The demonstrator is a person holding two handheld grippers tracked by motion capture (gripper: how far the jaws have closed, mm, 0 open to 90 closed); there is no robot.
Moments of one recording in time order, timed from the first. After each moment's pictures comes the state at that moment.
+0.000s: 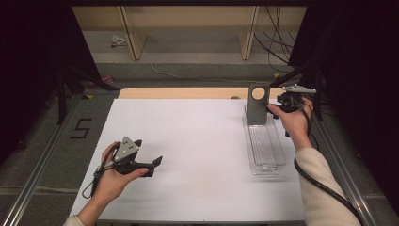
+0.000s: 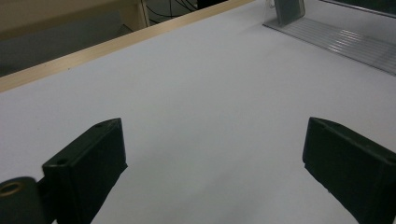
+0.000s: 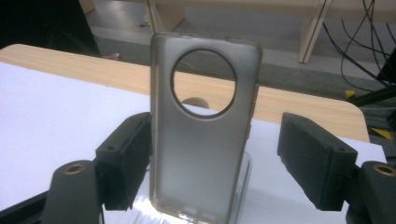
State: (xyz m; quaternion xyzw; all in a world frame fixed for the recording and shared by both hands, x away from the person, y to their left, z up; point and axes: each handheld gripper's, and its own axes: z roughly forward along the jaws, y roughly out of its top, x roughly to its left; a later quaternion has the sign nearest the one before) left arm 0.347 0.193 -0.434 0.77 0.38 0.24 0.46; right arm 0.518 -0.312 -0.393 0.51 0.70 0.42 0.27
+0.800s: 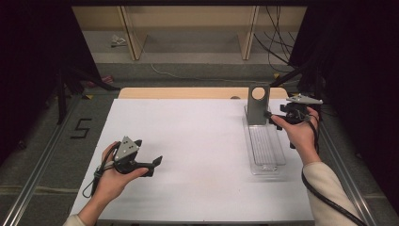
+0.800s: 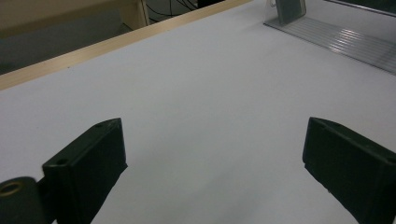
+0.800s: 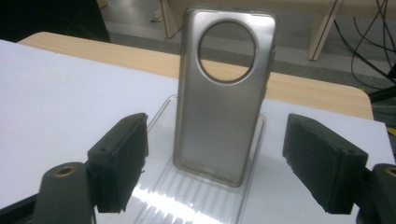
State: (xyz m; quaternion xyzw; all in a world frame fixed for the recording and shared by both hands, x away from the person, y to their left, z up) left arm 0.349 0.193 -0.435 0.77 0.38 0.23 0.46; right arm 0.476 -0.315 -0.394 0.49 0.71 0.43 0.26
